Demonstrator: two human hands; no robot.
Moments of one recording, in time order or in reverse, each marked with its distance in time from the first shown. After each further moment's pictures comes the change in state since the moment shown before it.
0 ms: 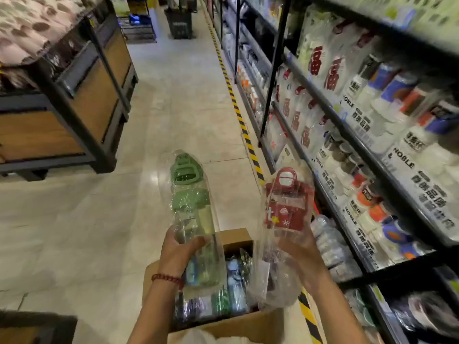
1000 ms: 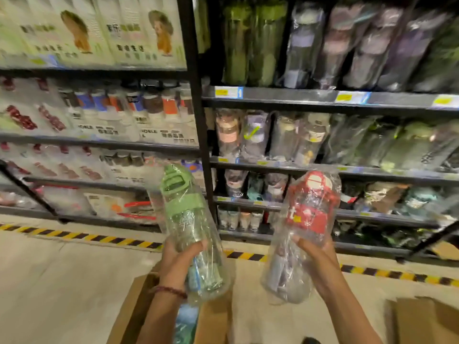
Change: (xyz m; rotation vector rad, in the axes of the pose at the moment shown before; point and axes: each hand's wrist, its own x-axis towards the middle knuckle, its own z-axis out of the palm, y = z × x) left_hand -0.128 -0.020 0.068 0.329 -1.126 0.160; right_hand -0.342 0.113 0.043 0.524 1.275 -0.517
